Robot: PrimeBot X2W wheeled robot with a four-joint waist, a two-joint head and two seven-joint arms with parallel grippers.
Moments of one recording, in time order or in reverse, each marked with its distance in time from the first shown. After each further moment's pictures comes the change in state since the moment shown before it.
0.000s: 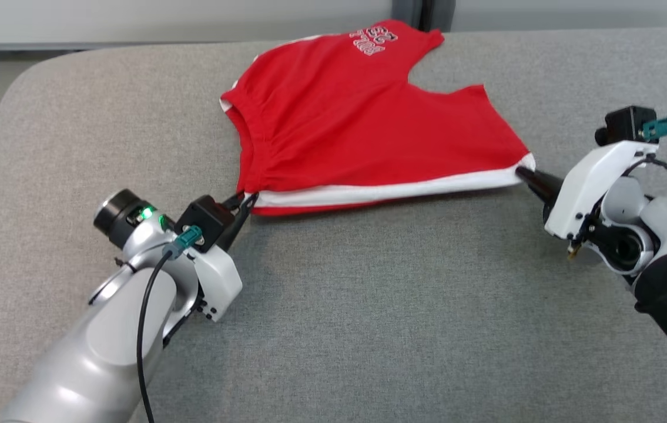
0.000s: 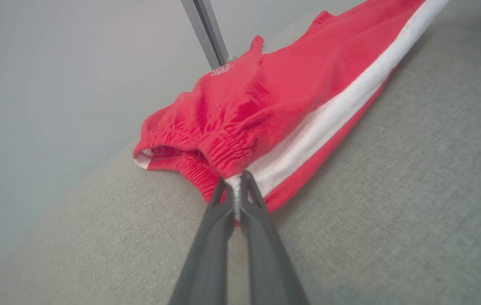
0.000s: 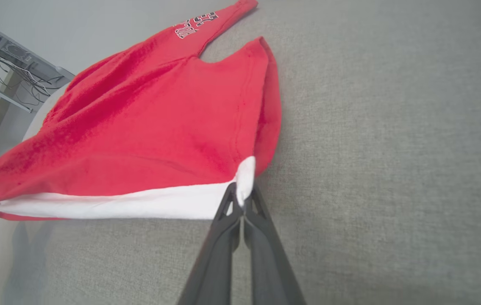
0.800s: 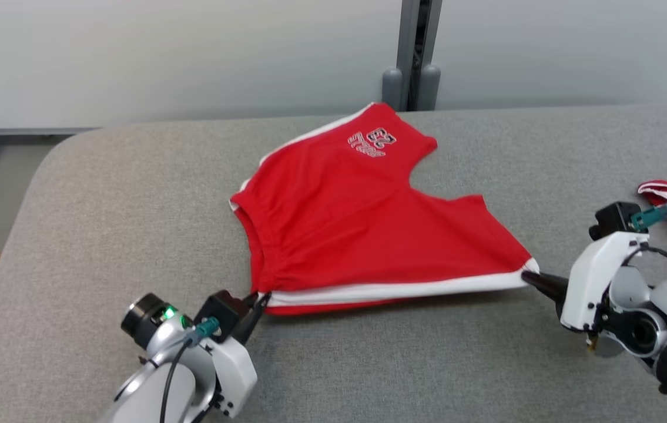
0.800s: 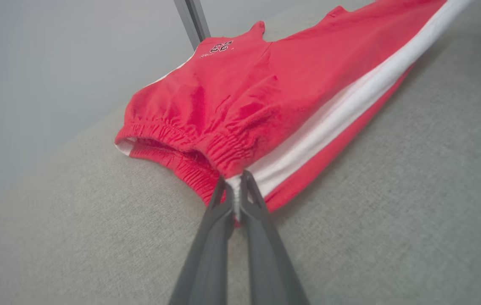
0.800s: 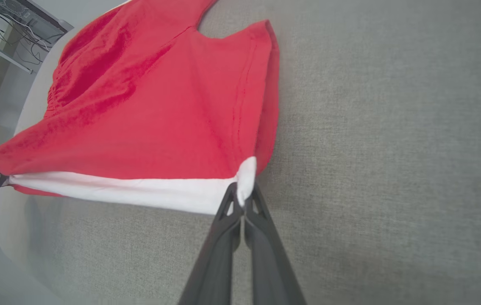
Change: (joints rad) left arm 0.242 -0.050 0.044 0.018 0.005 0.003 0.000; right arm 0.196 -0.111 0.105 -0.128 0.086 0.000 0.083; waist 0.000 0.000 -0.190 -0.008
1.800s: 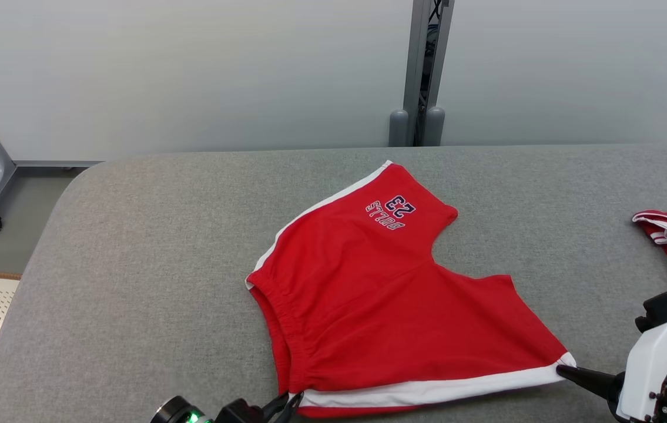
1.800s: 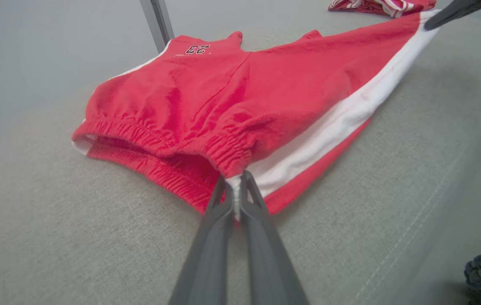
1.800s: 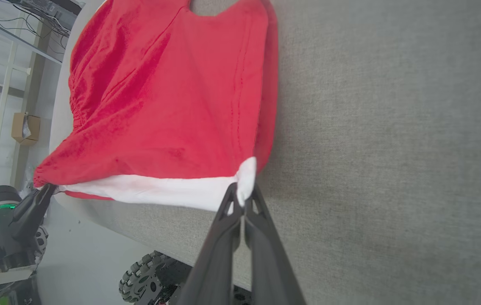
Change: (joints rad) left arm 0.373 0.025 0.048 -0.321 0.026 0.014 0.000; right arm 0.312 -0.264 -0.042 -0.358 0.189 0.000 0.030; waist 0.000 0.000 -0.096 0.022
